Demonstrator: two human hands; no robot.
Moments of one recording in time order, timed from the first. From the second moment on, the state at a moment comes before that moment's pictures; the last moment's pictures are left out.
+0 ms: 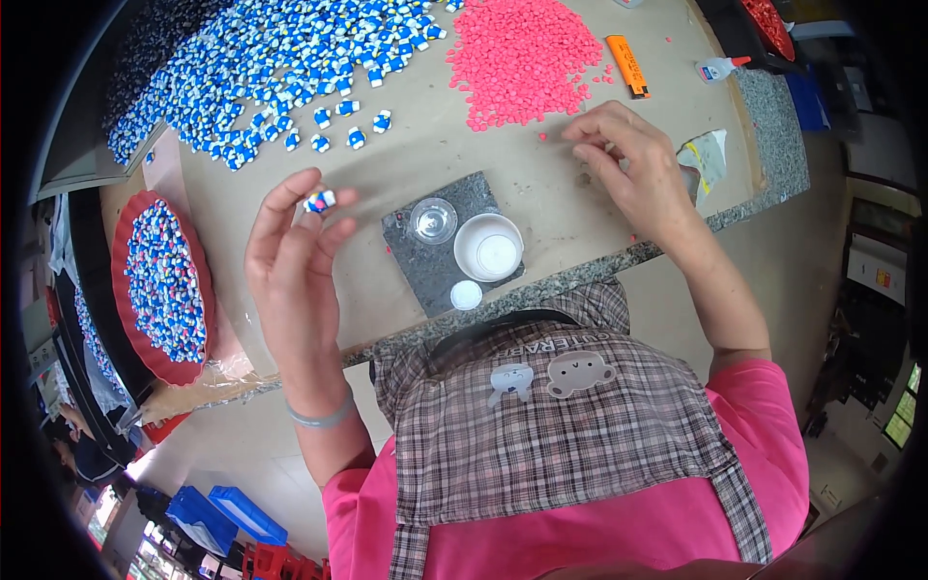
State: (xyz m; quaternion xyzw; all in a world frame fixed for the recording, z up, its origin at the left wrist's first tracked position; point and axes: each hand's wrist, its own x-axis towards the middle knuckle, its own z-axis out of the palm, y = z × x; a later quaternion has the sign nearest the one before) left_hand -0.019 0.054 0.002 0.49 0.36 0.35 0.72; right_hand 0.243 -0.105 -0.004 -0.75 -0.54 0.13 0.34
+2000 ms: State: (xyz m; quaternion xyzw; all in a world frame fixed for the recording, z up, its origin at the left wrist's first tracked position) left_hand -0.015 0.060 -0.015 0.47 0.33 0.28 0.77; right_hand 0.223 -0.093 0.017 -0.62 -0.46 0.49 0.40
